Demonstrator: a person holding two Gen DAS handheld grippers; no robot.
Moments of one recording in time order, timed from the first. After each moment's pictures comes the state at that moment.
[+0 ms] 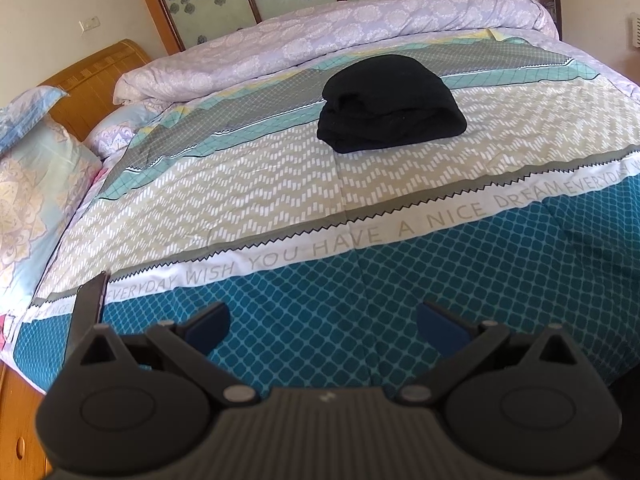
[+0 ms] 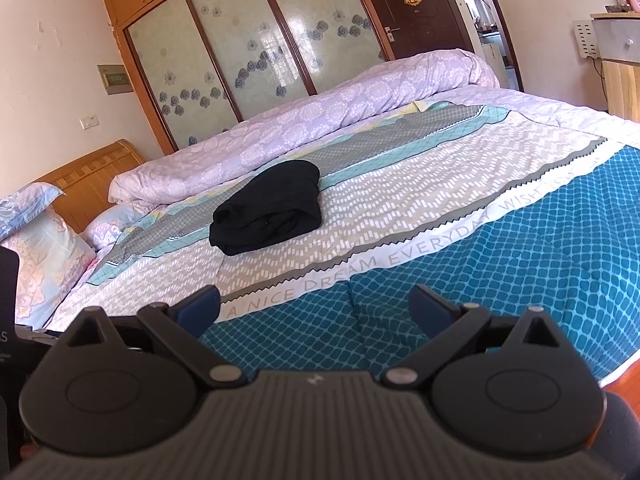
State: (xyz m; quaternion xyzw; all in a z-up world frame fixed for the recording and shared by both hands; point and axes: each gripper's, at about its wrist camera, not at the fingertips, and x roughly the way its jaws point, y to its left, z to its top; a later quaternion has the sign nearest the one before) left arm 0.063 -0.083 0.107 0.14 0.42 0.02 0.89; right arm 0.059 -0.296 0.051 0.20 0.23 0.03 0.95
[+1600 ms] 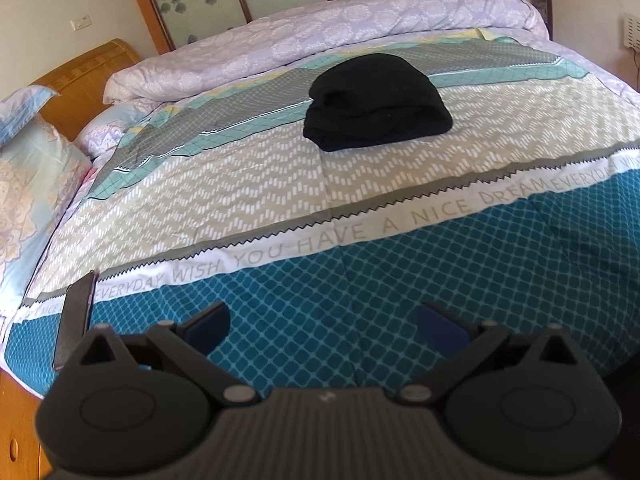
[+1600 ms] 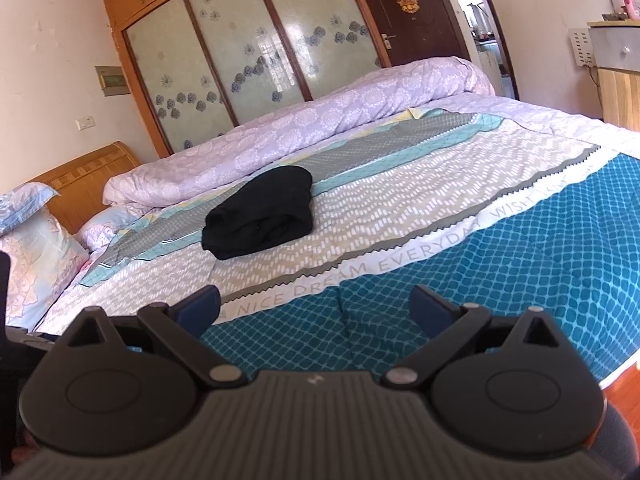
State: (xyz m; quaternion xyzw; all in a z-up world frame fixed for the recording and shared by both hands) left arm 0.059 -0.087 0.107 0.14 0.43 0.00 0.89; right arm 0.058 -0.302 0.050 0.19 0.22 0.03 0.96
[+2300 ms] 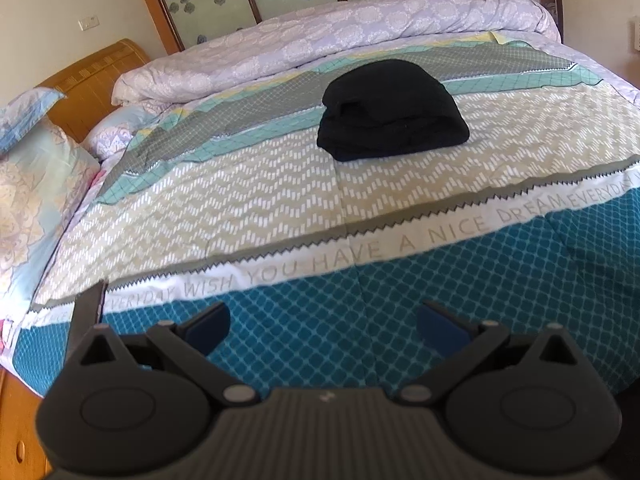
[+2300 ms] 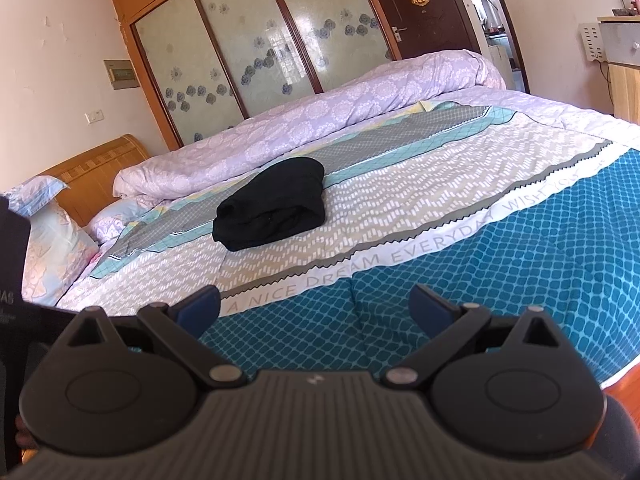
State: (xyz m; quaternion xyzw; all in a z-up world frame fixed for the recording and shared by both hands) left arm 0.079 -0.089 0.114 0.14 0.42 0.02 0.89; right arm 0.060 -0.300 0.049 0.19 0.23 0.04 0.95
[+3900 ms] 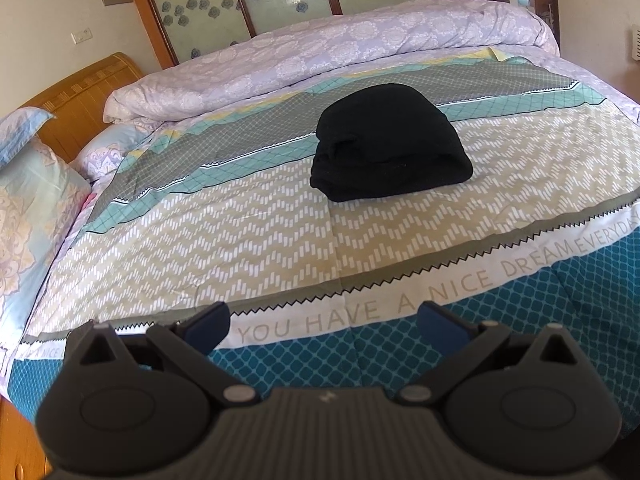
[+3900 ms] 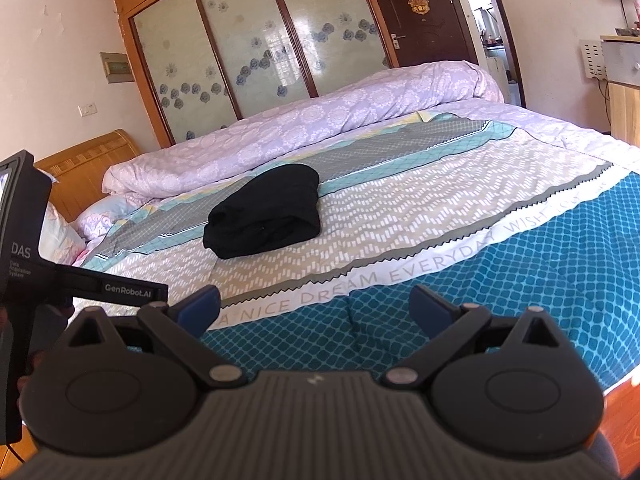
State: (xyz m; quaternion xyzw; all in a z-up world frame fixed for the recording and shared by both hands) left arm 0.121 -0.096 0.124 0.14 0.41 0.01 0.90; right arm 0.079 -0.293 0.056 0.17 0.23 0.03 0.96
